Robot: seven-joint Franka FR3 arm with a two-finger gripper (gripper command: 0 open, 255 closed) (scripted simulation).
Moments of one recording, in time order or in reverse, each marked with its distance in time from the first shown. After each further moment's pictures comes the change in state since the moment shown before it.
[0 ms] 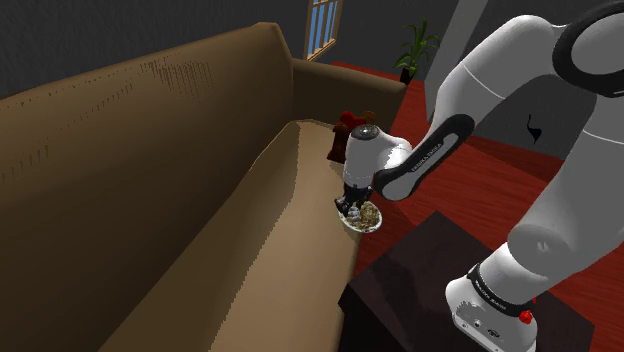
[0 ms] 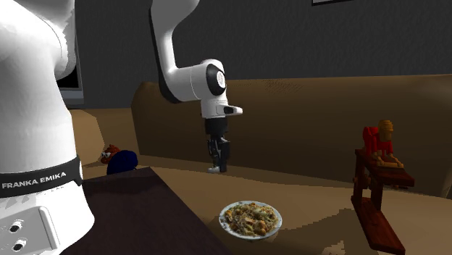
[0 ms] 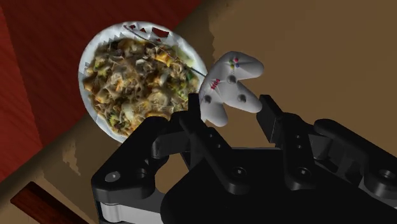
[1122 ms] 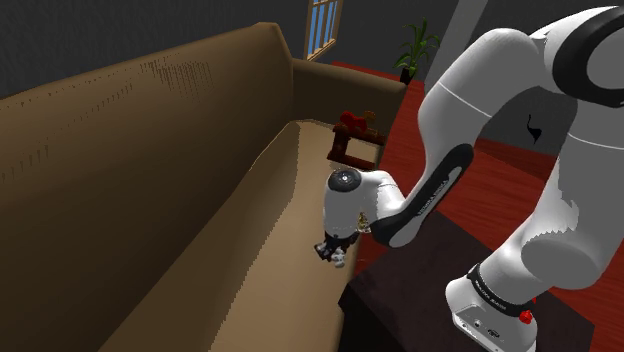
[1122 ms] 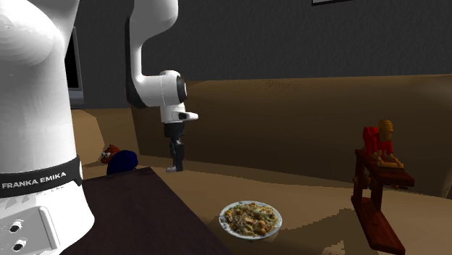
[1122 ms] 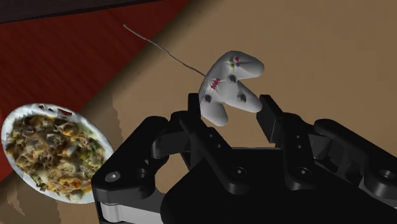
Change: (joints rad) arm 0.289 0.066 0.091 -0.025 -0.060 -0.001 0.439
